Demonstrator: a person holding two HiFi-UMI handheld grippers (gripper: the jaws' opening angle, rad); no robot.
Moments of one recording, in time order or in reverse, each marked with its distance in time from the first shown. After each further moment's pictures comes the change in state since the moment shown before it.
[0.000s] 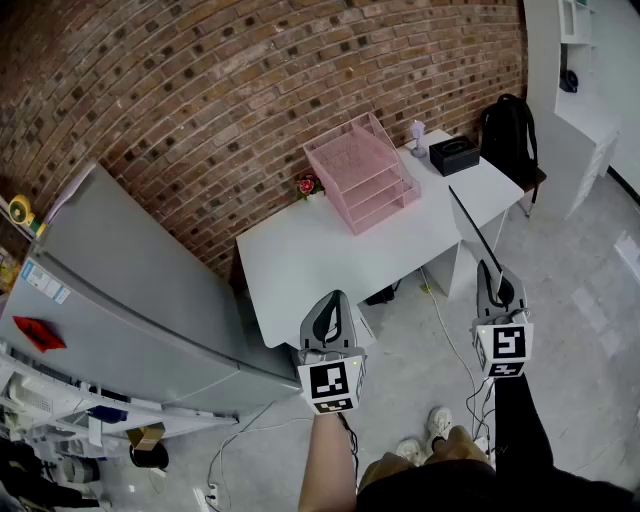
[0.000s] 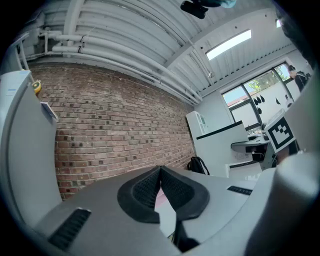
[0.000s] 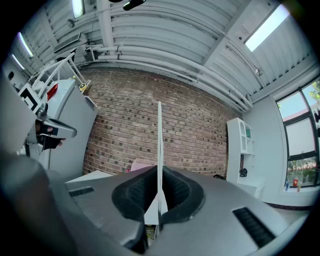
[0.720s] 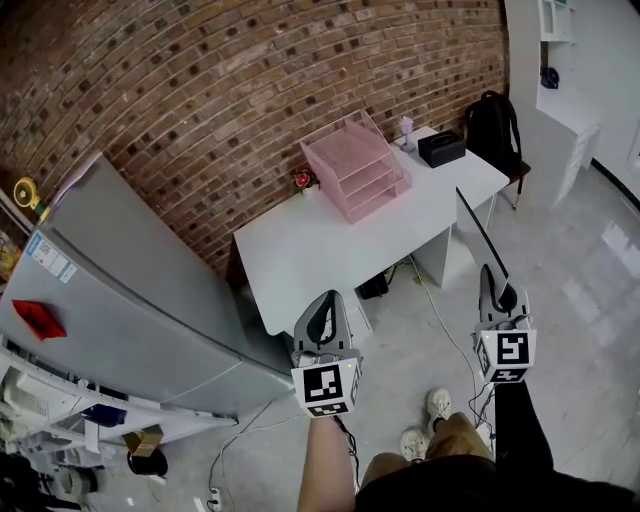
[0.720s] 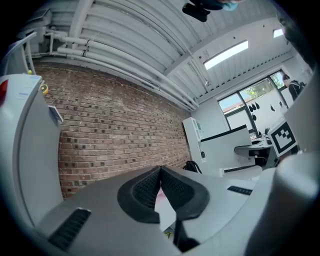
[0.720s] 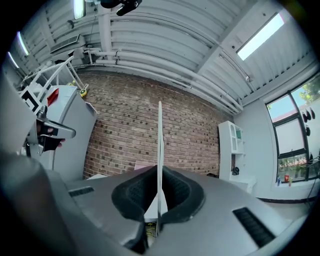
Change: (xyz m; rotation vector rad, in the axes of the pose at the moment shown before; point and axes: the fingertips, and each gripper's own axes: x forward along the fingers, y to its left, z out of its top) left arm -0.088 0.013 0.010 -0.019 -0.043 -0.046; right arm -0.095 0.039 0.017 0.034 -0.017 -0.073
